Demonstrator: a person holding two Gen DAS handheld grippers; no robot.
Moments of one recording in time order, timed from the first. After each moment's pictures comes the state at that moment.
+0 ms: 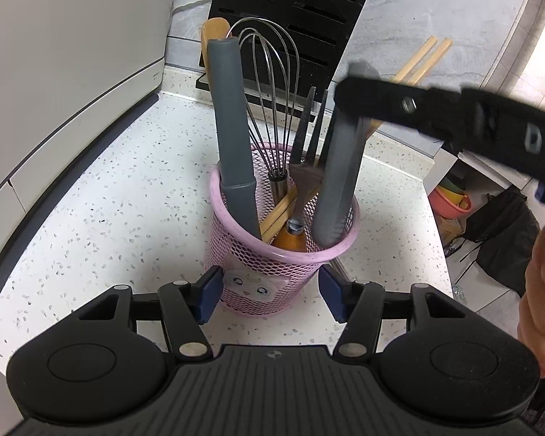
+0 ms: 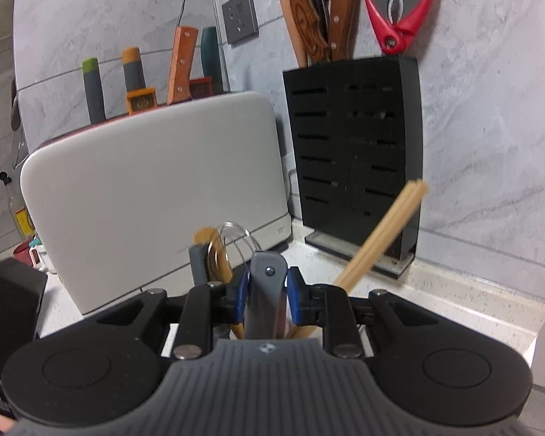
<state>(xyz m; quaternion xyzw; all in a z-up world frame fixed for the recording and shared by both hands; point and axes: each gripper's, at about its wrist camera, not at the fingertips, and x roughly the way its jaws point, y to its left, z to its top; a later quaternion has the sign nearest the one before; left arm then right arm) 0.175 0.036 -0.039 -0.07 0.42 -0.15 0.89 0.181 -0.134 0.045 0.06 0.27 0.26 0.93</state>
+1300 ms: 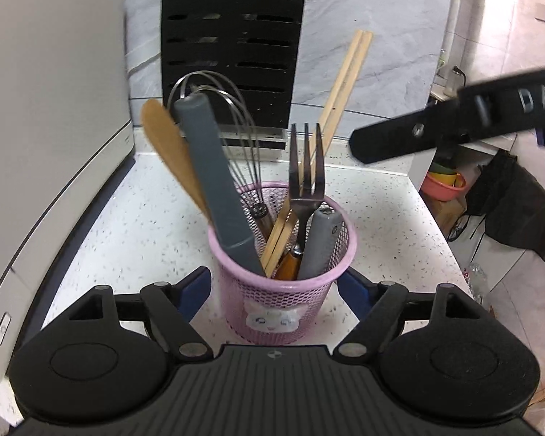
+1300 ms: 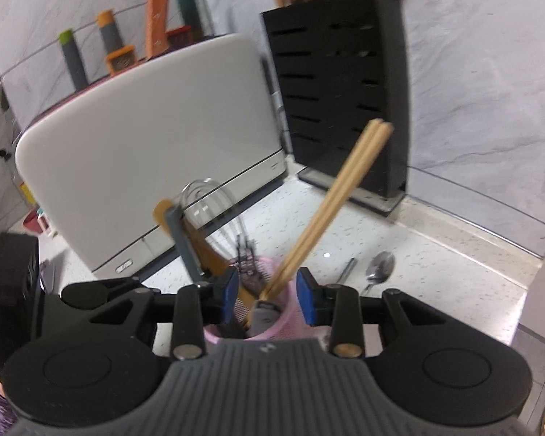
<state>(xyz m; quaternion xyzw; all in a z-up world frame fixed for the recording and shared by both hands) 0.170 0.020 -0.031 0.03 0.35 -0.19 0.92 0.199 -0.160 0.061 0.07 0.39 0.25 0.88</state>
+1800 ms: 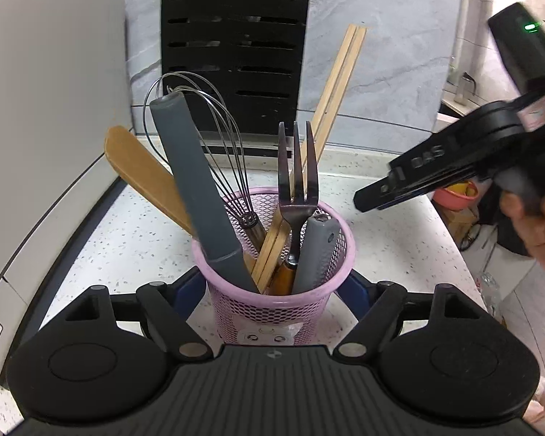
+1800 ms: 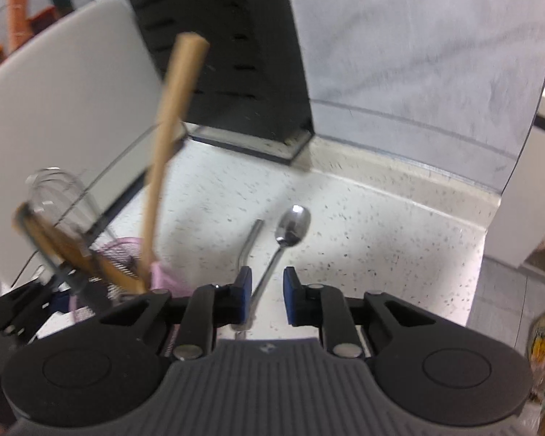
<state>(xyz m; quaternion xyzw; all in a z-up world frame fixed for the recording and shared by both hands) 0.176 0.013 -0.038 0.03 0.33 -0.17 0.93 0.261 -0.188 -0.003 0.09 0.49 0.14 0.86</state>
